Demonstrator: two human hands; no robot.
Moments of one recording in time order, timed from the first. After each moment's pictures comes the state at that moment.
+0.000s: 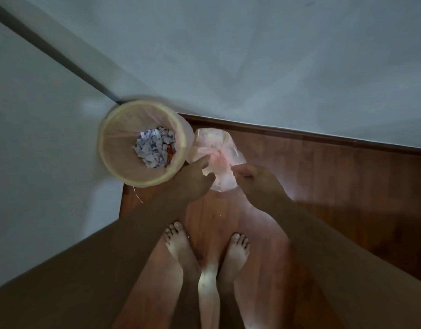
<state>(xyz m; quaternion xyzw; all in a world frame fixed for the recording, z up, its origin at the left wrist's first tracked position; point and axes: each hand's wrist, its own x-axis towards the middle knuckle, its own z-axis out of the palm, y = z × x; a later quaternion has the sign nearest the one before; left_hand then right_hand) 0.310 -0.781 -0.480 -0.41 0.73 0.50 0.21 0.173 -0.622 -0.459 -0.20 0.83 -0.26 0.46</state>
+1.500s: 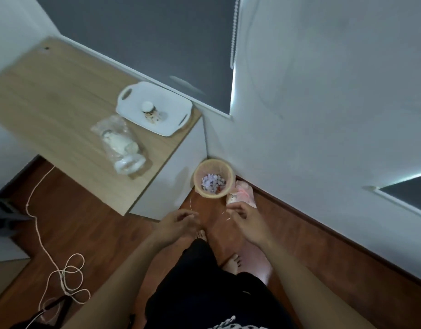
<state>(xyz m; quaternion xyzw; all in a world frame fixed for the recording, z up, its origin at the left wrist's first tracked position) 0.576 -0.650 0.061 -0.58 0.54 0.61 -0.03 0.321 -0.563 0.020 -0.36 0.73 -0.30 0.50</state>
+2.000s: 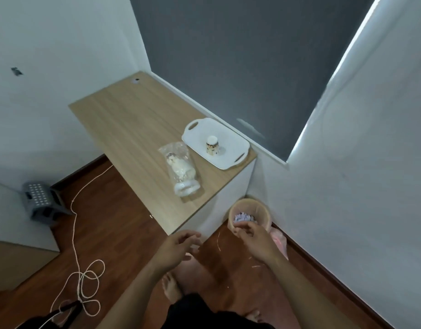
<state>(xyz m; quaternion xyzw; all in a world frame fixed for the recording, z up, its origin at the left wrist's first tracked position) 0.715 -0.675 0.087 -0.62 0.44 0.62 -0.18 0.433 -0.670 0.052 -0.47 0.68 -0.25 0.51</state>
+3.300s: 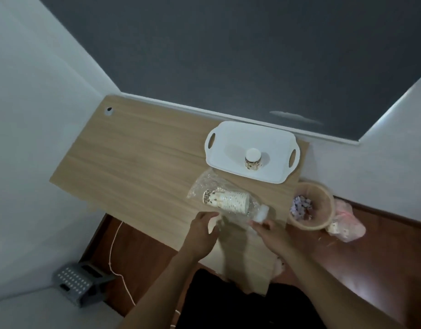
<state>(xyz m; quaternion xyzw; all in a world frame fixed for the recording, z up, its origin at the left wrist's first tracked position) 0.867 -1.035 0.026 -0.53 0.76 0.38 0.04 0.642 -0.921 -0.025 -0.22 0.77 -0.24 0.55</state>
